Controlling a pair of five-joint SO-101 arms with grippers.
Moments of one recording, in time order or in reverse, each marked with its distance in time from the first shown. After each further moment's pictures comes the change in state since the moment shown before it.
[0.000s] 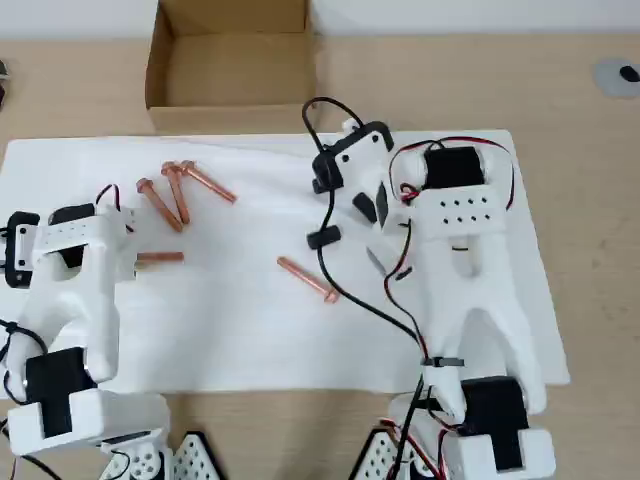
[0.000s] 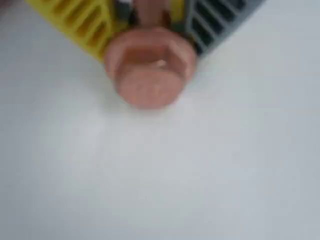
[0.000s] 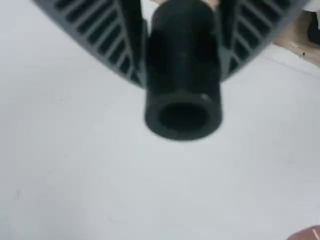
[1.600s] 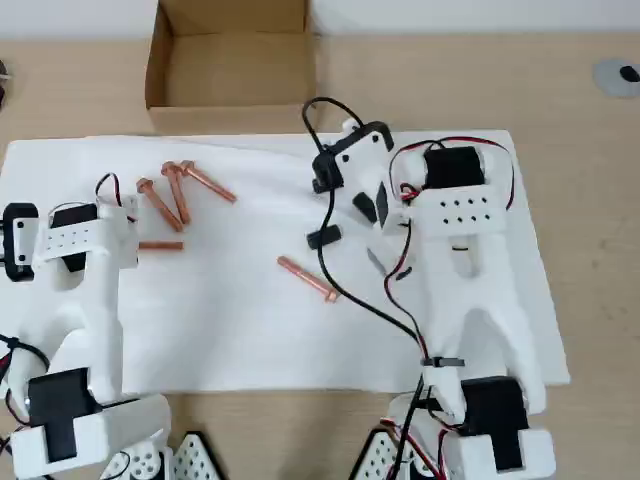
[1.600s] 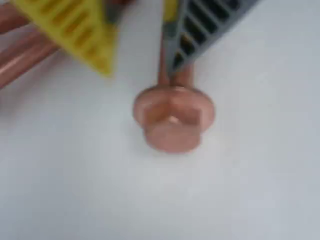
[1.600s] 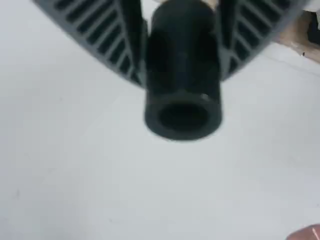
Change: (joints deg) left arm 1.7 -7.4 1.1 -2.5 3.4; right arm 0.0 0.0 0.0 0.0 0.0
